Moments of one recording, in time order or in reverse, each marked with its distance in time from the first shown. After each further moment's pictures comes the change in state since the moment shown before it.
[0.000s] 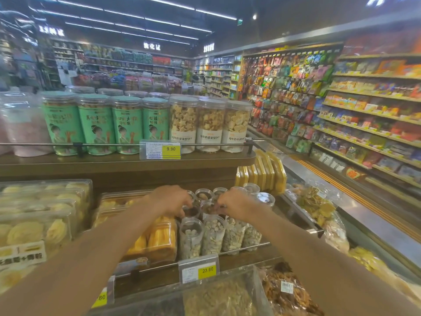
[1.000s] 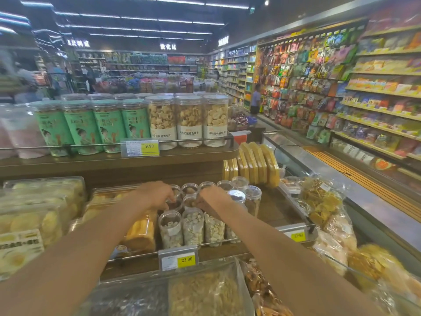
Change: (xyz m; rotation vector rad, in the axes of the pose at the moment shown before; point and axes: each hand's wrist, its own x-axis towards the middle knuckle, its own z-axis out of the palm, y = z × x) left_hand 0.002 0.029 -0.008 -0.007 -0.074 -0.261; right_hand 0.008 0.010 0.021 0.097 0.000 0.031
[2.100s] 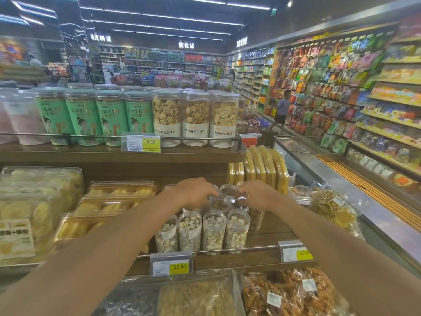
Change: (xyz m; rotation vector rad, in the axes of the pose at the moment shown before) left_hand 0.052 0.084 -0.011 -0.093 0.087 0.269; right_hand -0.029 0.121 -0.031 0.038 -0.018 -0.024
